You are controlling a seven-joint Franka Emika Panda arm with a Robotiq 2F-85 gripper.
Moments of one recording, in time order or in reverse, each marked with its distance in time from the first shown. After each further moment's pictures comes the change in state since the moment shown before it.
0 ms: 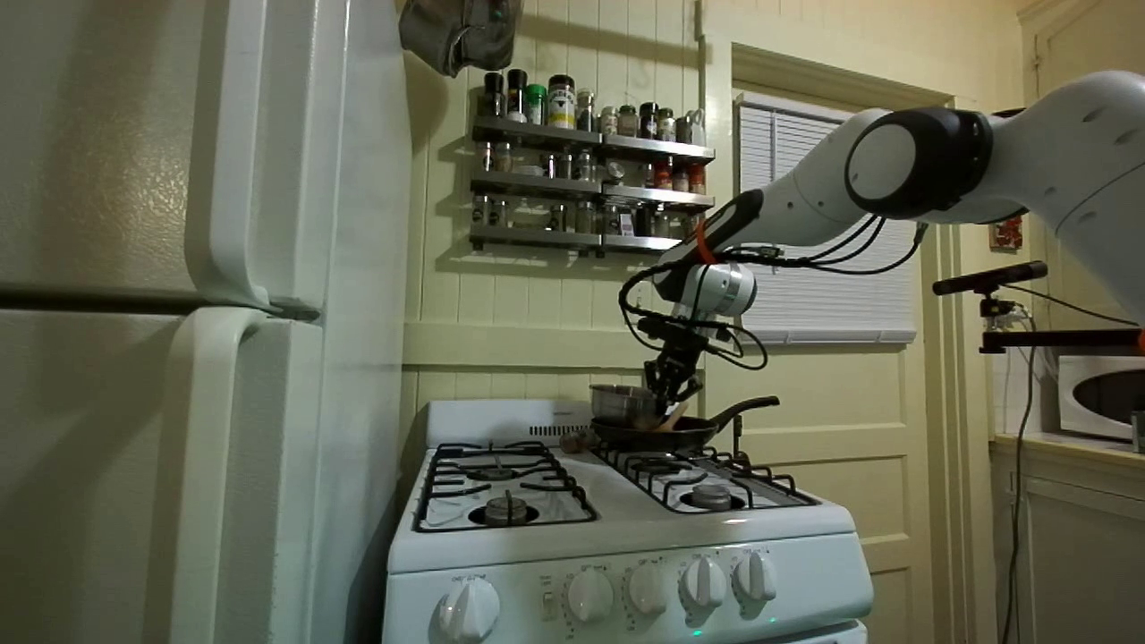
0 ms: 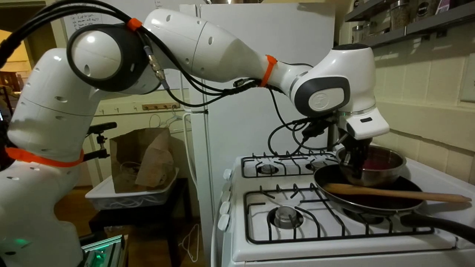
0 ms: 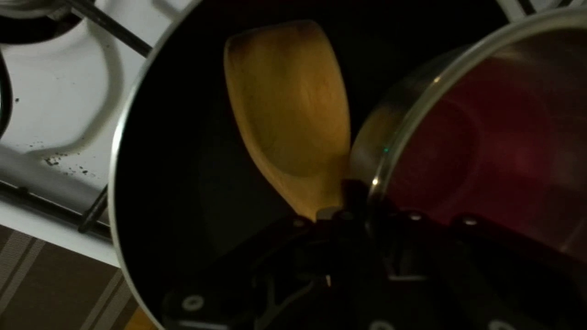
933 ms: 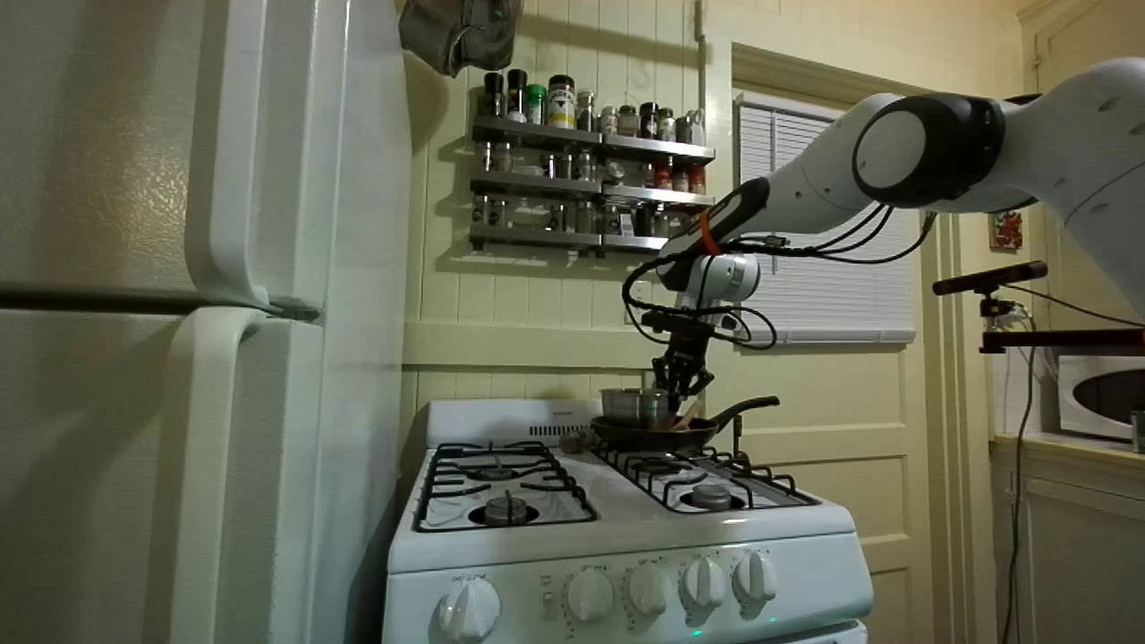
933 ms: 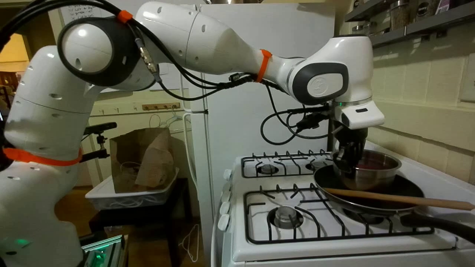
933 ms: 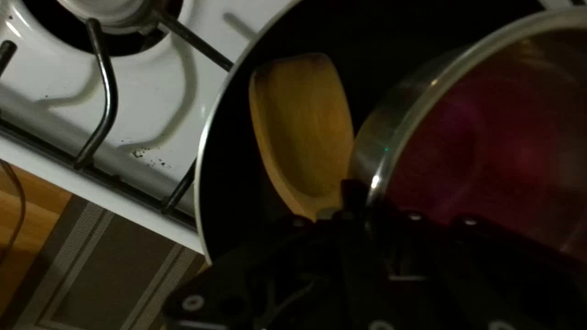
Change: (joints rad) arm 0.015 -0.042 -0.024 -0.001 -0.094 -0.127 0.069
